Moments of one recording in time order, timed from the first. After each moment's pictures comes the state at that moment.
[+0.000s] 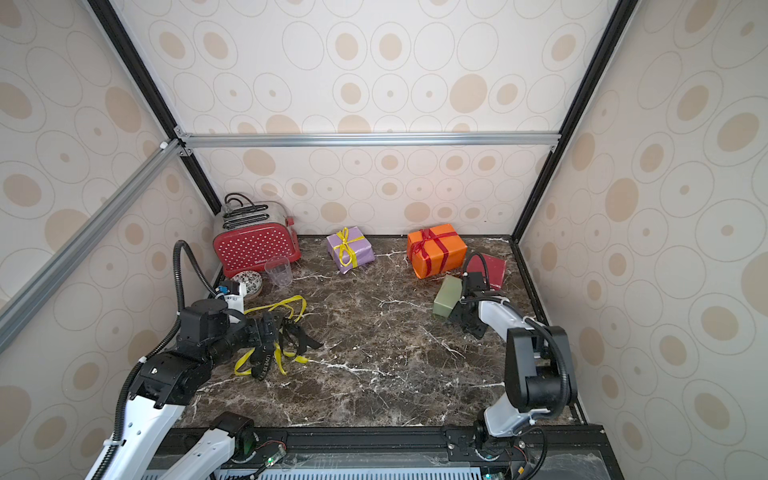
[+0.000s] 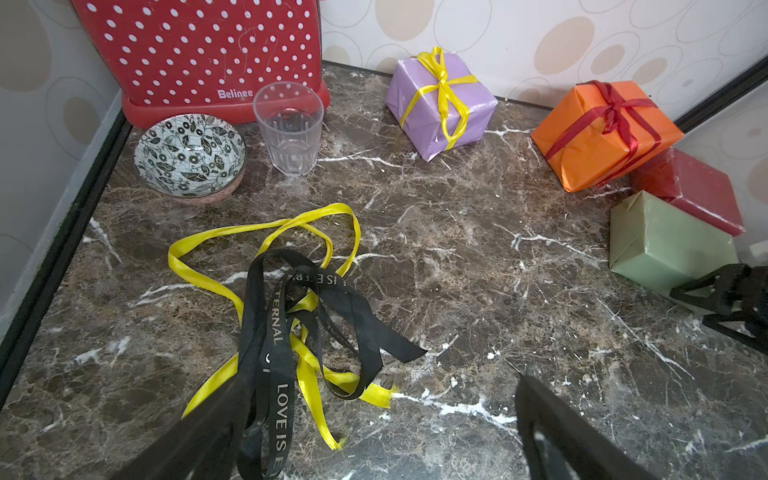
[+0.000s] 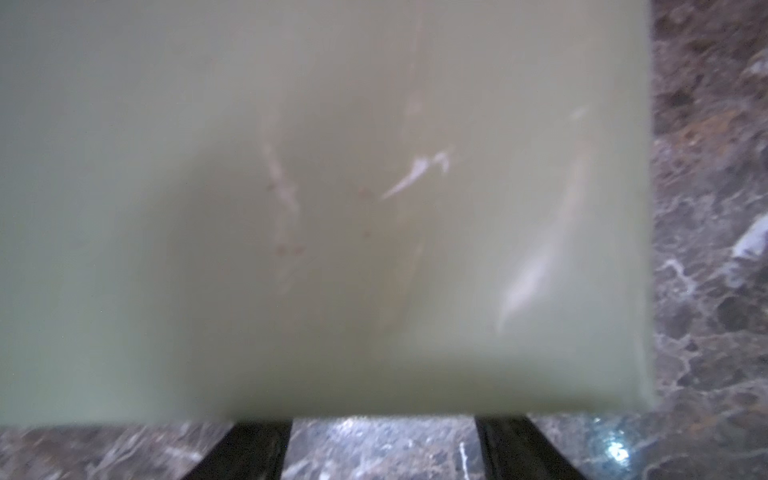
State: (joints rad) left arm -0.28 0.72 0.91 -0.85 -0.08 -0.32; right arm 0.05 1.53 0.90 -0.58 0.02 0.67
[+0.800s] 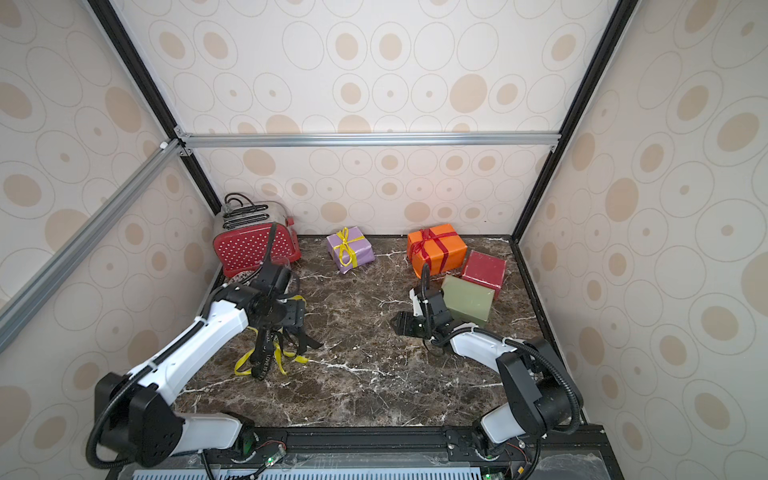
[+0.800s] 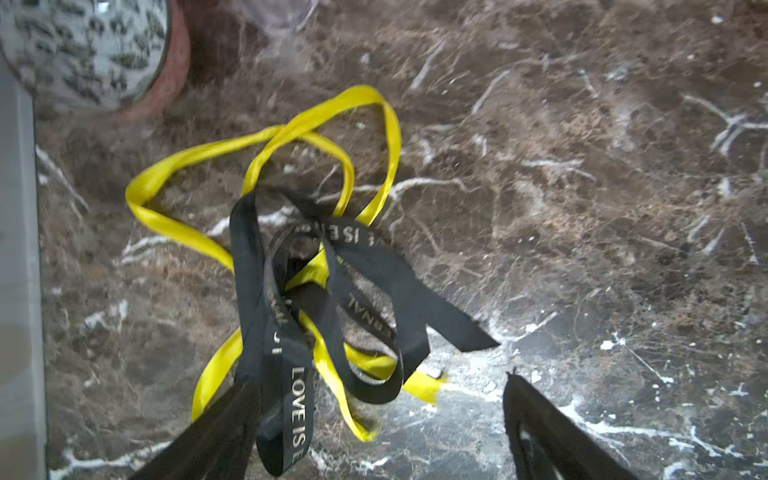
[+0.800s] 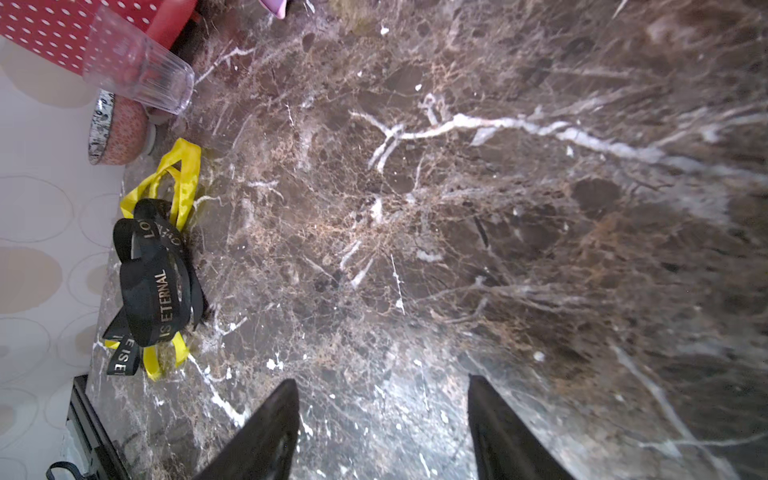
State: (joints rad) left arm -0.37 1.41 1.19 -0.96 -0.20 -0.34; right arm 0.47 1.48 0.69 0.00 -0.28 0.57
